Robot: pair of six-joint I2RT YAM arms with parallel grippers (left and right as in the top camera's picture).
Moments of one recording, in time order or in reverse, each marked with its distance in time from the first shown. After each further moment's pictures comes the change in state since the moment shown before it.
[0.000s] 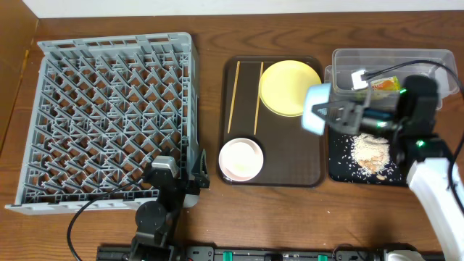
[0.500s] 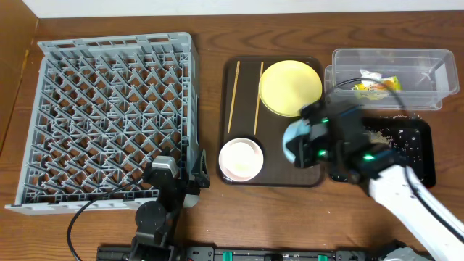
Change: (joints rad) left arm 0.000 0.000 0.000 -0.001 0.000 0.000; right arm 0.425 0.053 0.005 -0.311 0.612 -0.206
